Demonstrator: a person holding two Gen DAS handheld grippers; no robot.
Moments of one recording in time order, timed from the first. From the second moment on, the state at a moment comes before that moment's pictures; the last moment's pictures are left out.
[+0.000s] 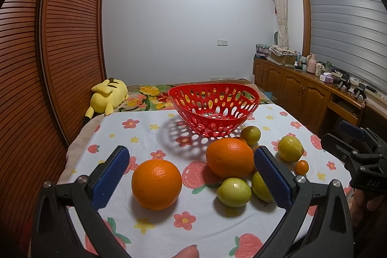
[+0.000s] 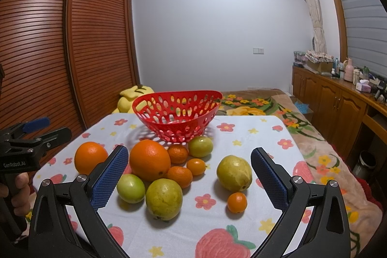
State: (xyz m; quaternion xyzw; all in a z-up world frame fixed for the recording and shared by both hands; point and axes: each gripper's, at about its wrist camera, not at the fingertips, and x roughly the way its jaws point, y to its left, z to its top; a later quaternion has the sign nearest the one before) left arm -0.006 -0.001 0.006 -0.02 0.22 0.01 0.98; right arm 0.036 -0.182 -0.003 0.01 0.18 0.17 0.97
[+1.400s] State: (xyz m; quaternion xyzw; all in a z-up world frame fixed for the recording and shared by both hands) left arm 0.035 0.053 -0.050 -0.03 0.29 0.02 0.96; right arm 0.084 -0.205 -0.041 -0.01 0.25 0.16 0.95
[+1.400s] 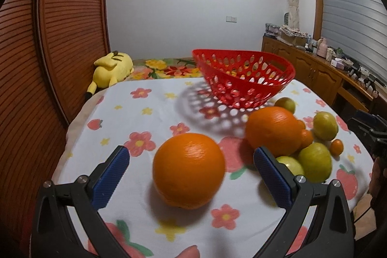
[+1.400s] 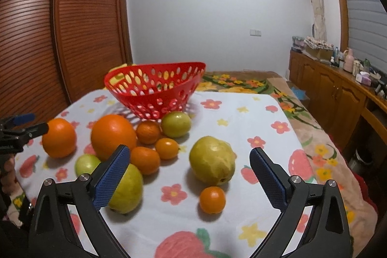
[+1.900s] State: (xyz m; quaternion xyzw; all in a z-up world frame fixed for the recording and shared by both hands) left arm 0.058 0.068 -0.075 -0.05 0.36 -0.01 0.93; right arm 0.132 -0.219 -0.064 0.00 0.33 0.19 0.93
